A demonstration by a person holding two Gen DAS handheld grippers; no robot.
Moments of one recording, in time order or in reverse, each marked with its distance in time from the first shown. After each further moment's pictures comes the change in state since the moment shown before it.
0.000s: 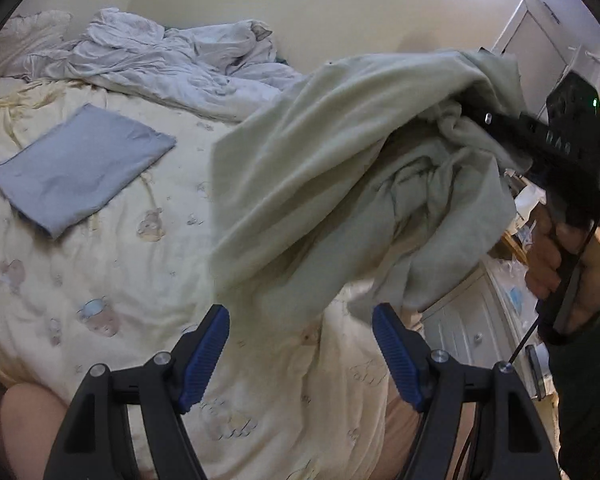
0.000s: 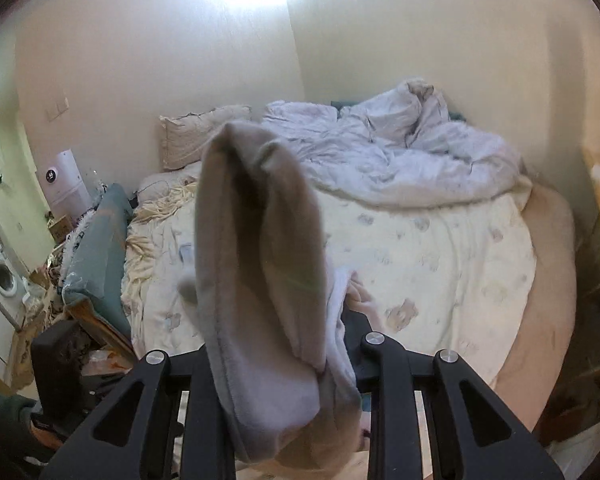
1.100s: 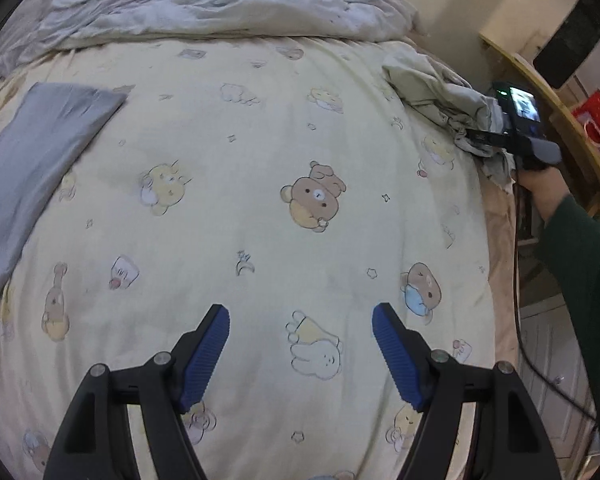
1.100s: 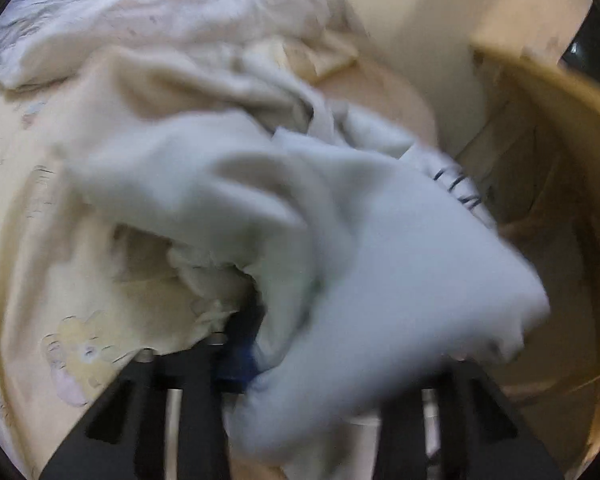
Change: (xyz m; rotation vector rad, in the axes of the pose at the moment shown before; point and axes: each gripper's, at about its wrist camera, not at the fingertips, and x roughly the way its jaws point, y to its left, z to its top) left arm 0.267 -0.018 0.110 -0.038 0.307 0.260; right arm 0.279 -0.450 0.007 0.030 0.395 -0.701
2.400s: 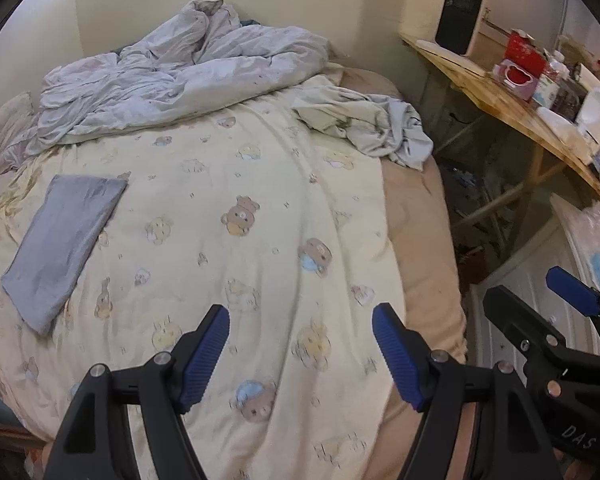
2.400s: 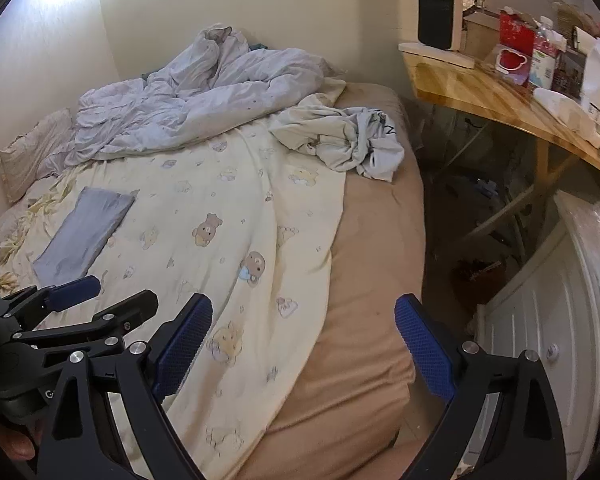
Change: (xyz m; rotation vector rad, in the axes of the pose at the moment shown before) left arm -0.115 -0.128 -0.067 0.243 -0.159 0.101; right arm -0.368 0.046 -0.236 0.340 -0.118 0.252
